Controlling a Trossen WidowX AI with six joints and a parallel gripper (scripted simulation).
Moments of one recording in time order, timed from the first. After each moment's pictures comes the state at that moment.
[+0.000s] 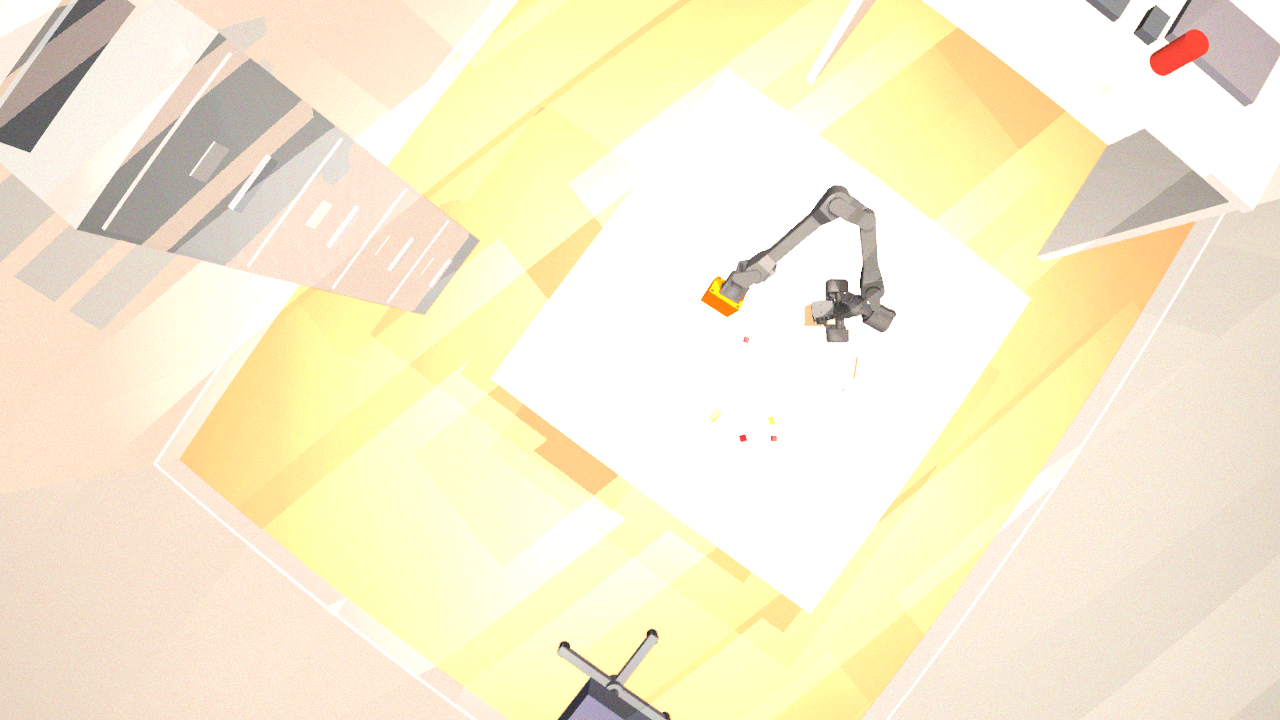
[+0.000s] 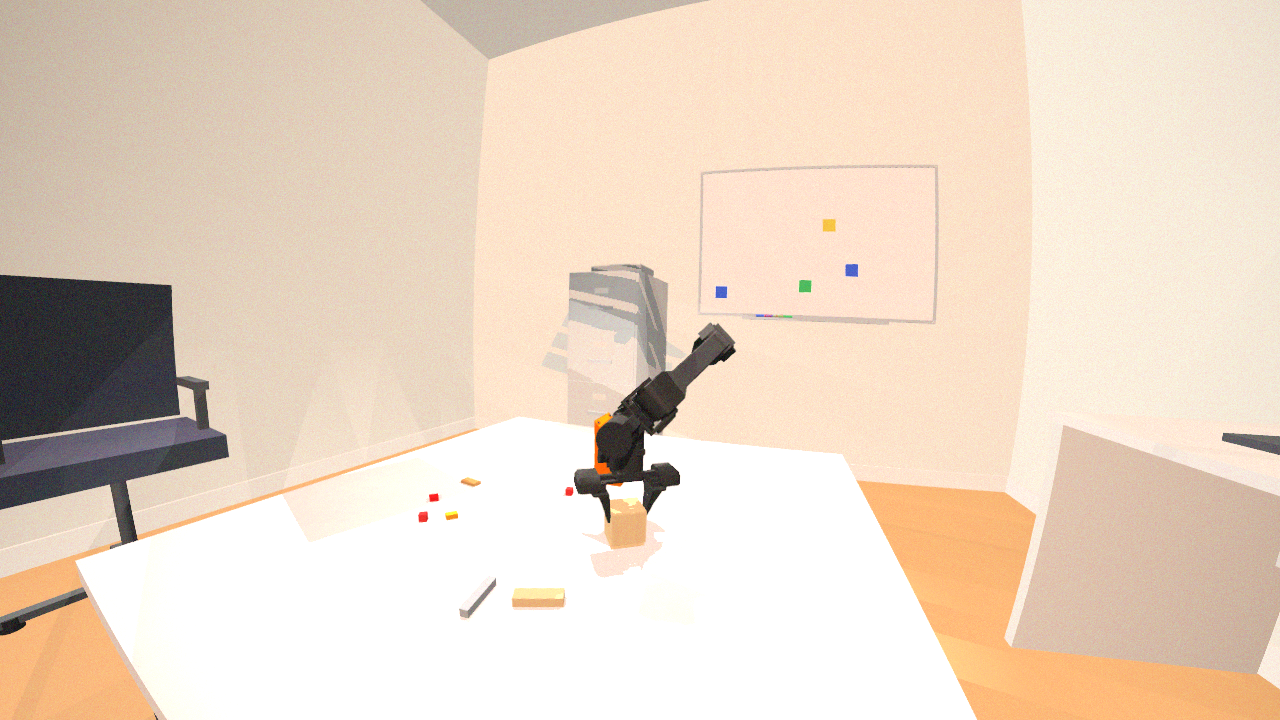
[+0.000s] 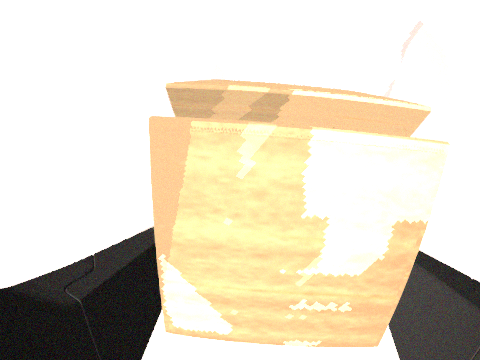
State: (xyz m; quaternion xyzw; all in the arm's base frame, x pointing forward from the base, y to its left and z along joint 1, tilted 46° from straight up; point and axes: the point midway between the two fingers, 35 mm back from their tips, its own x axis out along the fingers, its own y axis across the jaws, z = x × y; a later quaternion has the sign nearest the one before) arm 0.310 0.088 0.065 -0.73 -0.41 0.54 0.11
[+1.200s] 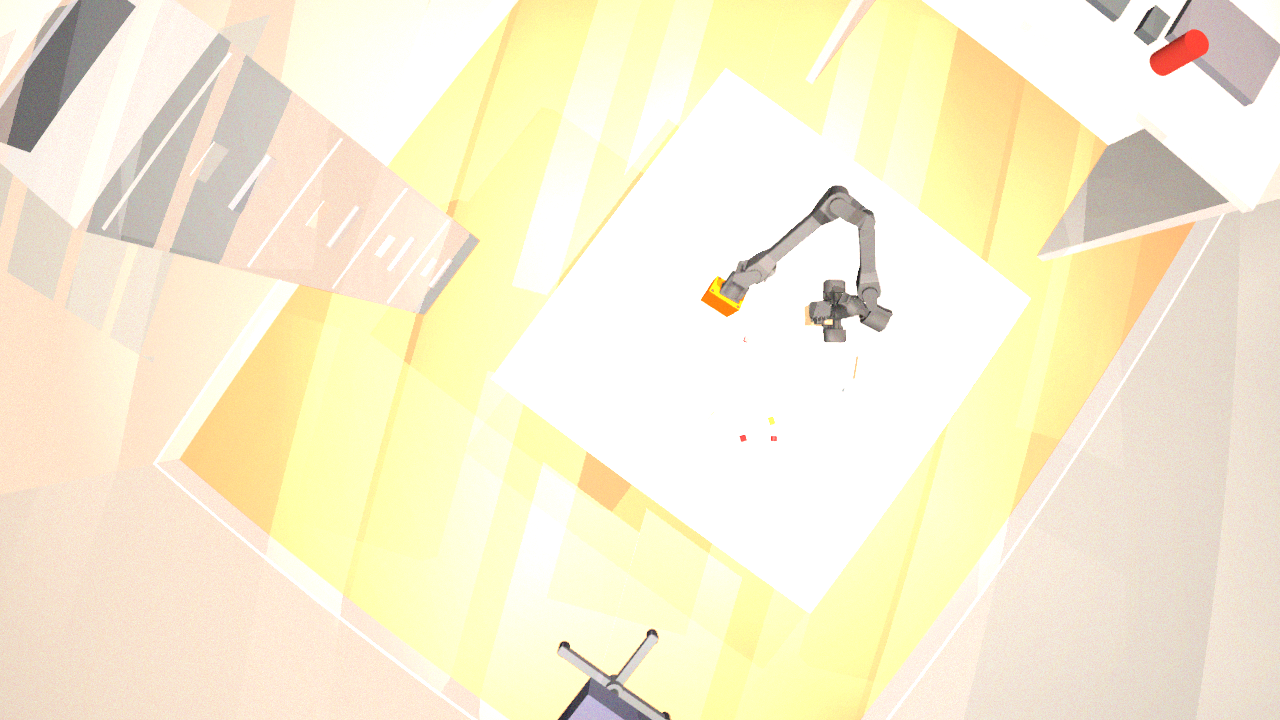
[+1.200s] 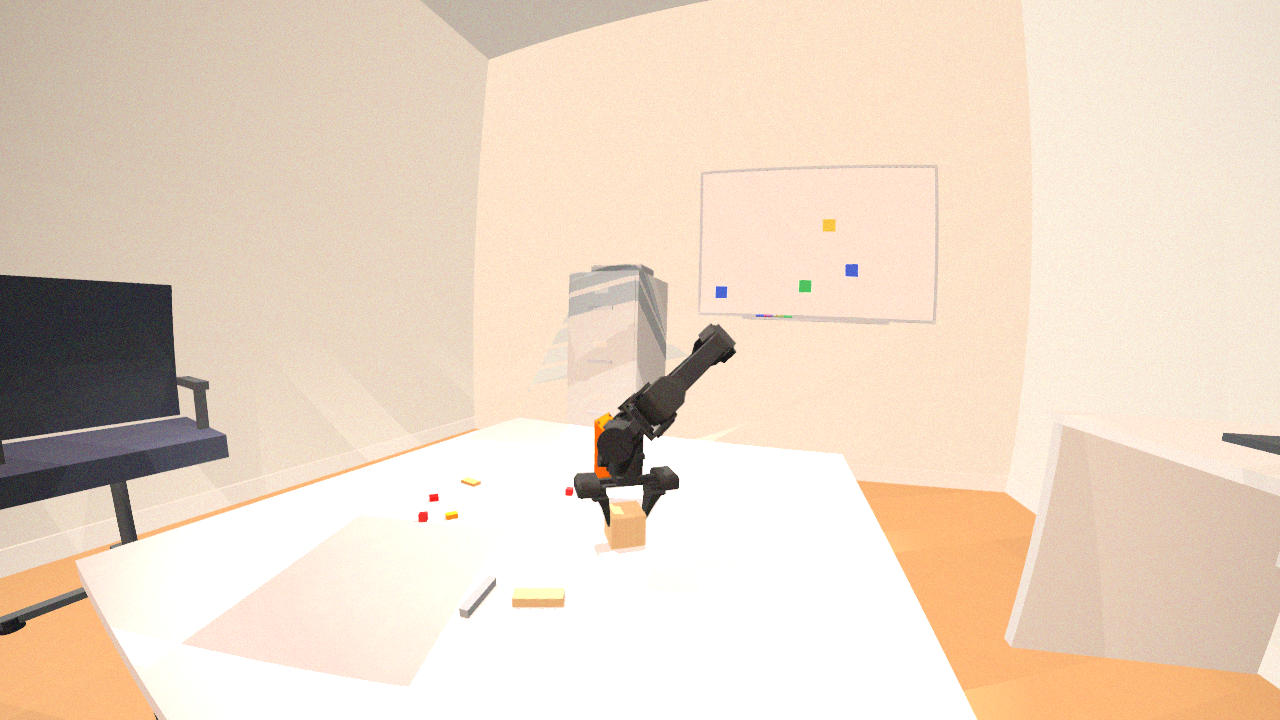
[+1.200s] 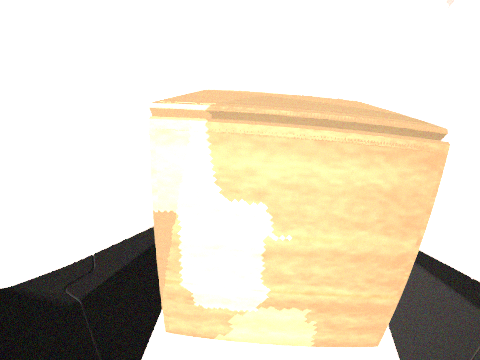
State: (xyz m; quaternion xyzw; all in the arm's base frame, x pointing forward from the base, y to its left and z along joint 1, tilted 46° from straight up) arm 0.308 0.094 0.057 -0.73 -0.41 0.54 0.11
